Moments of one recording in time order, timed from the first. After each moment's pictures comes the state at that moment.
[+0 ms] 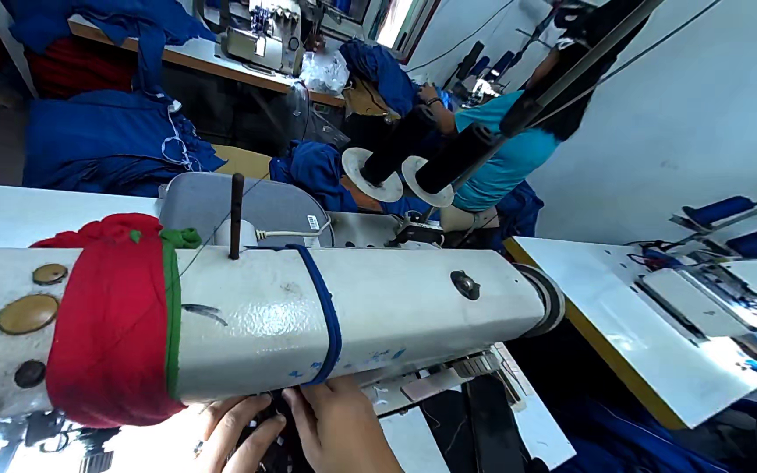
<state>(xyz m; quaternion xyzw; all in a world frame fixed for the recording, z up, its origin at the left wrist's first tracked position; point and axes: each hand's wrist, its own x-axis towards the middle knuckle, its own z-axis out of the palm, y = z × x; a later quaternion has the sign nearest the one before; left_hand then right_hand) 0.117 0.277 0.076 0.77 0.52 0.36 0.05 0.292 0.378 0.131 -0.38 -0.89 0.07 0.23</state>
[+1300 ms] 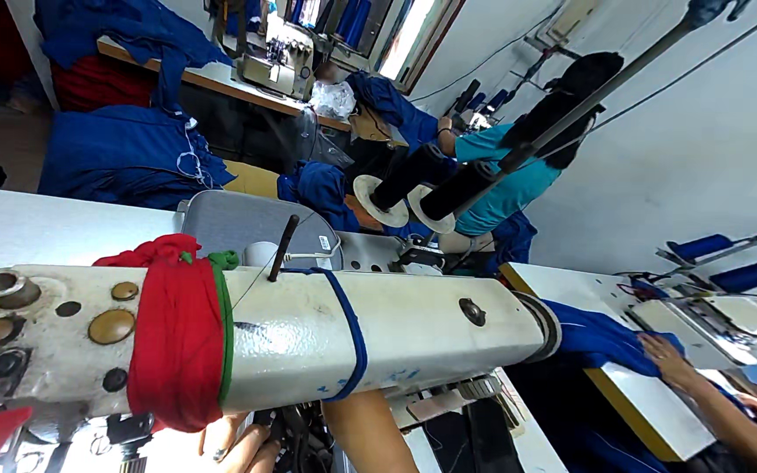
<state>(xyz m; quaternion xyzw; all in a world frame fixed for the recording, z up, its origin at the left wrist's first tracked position) 0.118 0.274 0.089 0.78 0.57 0.26 0.06 0.270 0.400 0.159 -0.55 -0.83 0.12 -0.01</state>
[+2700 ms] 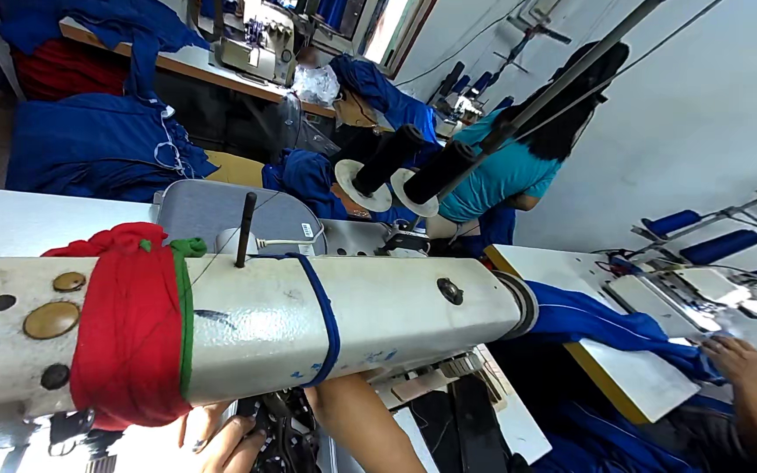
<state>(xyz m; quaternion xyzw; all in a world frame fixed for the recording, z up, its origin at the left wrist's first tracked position) 0.114 0.274 0.088 0.78 0.57 0.26 0.07 0.294 0.405 0.146 -0.44 -0.89 0.14 0.05</state>
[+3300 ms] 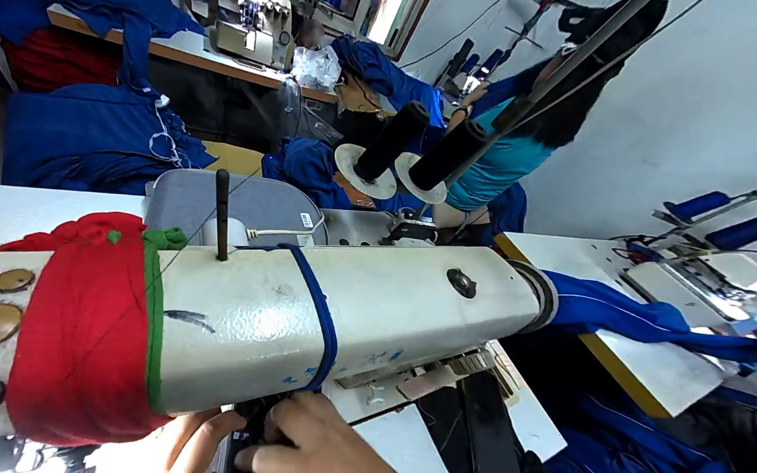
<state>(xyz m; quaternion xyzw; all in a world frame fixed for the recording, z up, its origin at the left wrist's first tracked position) 0.088 0.270 0.103 0.76 0.57 0.30 0.08 0.302 0.369 0.155 -0.19 -0.94 0.25 0.10</state>
